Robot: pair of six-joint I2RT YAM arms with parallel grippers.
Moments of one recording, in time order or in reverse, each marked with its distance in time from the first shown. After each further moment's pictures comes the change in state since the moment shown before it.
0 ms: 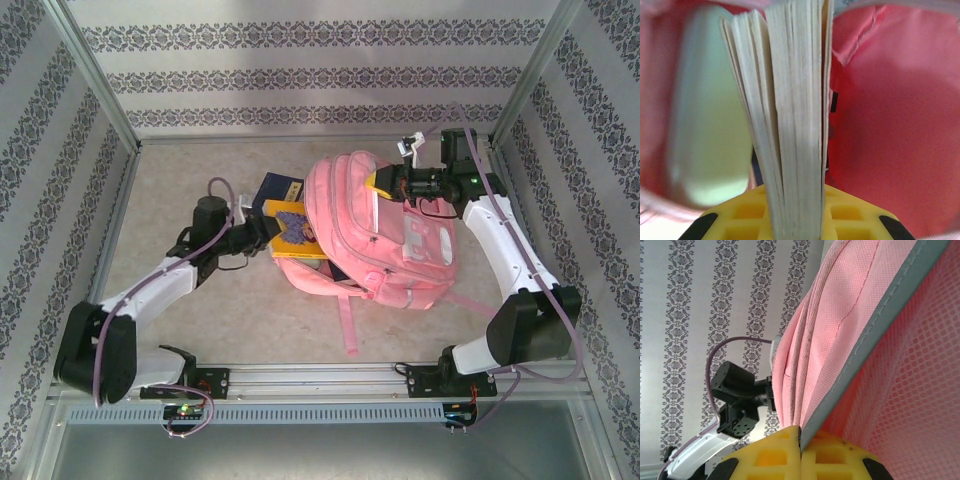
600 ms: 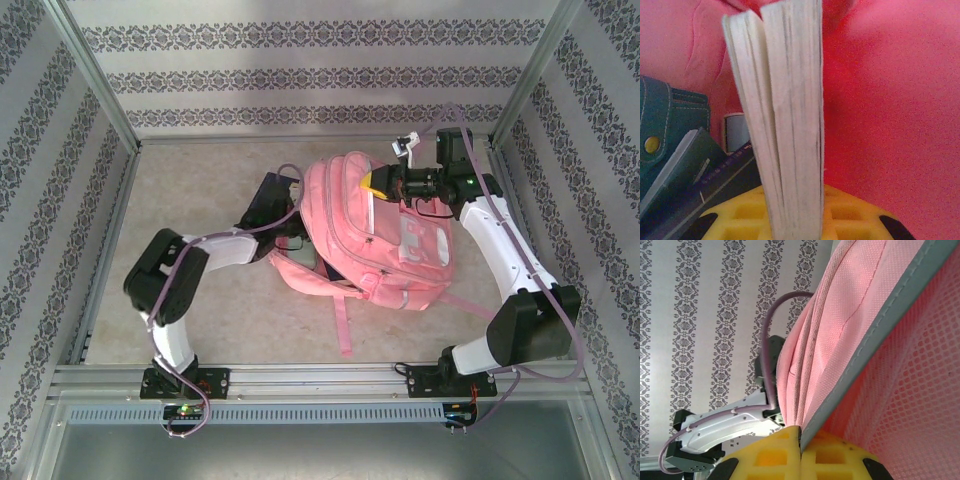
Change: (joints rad) left arm -0.225 0.588 0.354 0.351 0.012 -0.098; right arm 0.024 0.000 -0.007 0.046 -0.016 0.034
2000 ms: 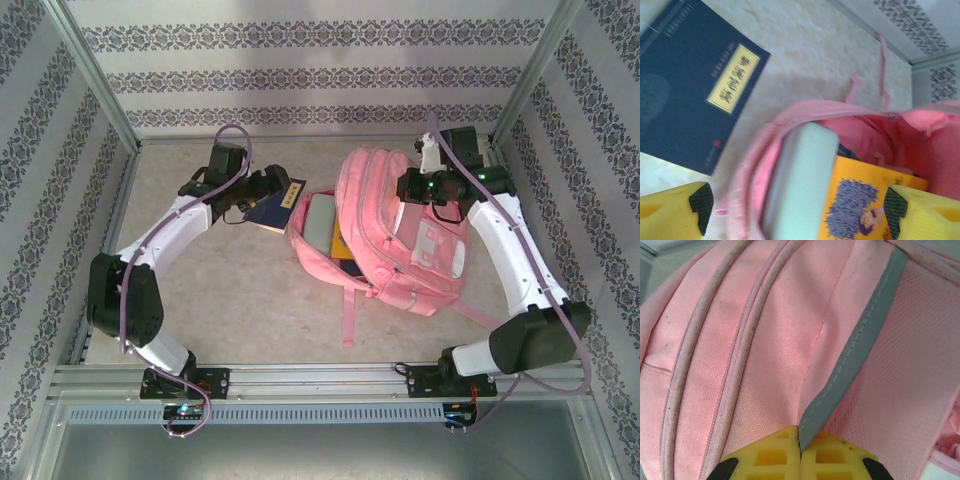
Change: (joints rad) left arm 0.281 -0.269 0.264 -0.919 -0.395 0.428; right arm 0.032 -0.020 0.166 -0.434 0.801 -0.435
